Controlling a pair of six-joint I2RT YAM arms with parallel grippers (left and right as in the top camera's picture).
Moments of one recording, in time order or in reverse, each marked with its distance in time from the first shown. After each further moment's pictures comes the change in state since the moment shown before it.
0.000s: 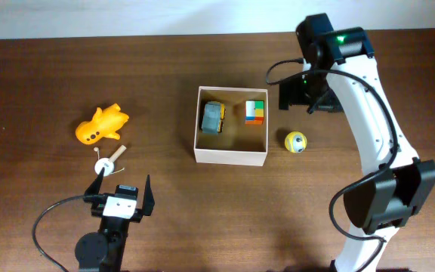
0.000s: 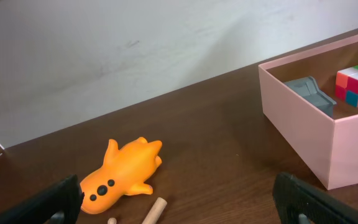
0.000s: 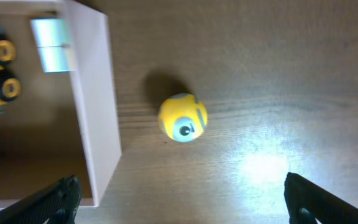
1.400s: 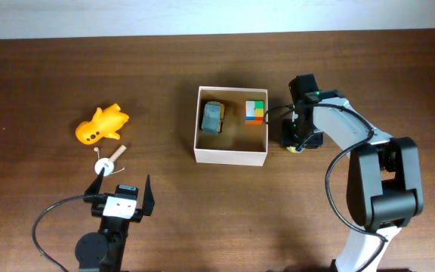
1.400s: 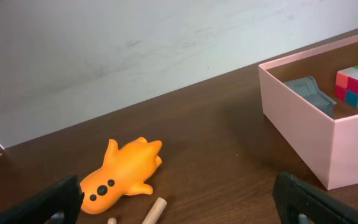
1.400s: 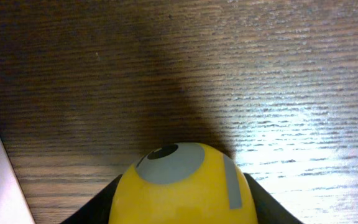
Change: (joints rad) left arm 0.000 0.000 0.000 0.000 0.000 0.000; right arm -0.041 0.000 -0.685 0.657 -0.064 -0.034
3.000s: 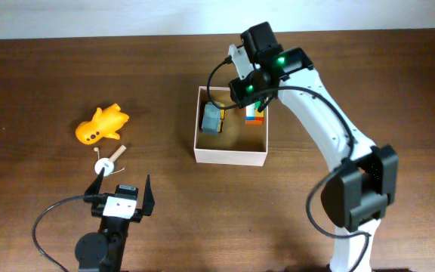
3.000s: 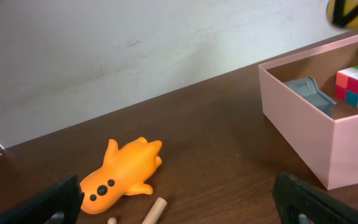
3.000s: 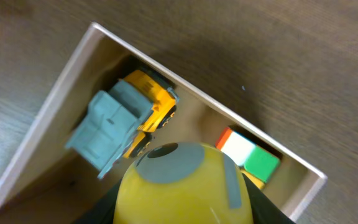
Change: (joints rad) left arm 0.000 0.000 0.000 0.000 0.000 0.000; right arm 0.243 0.072 0.575 -0.140 -0.140 -0.323
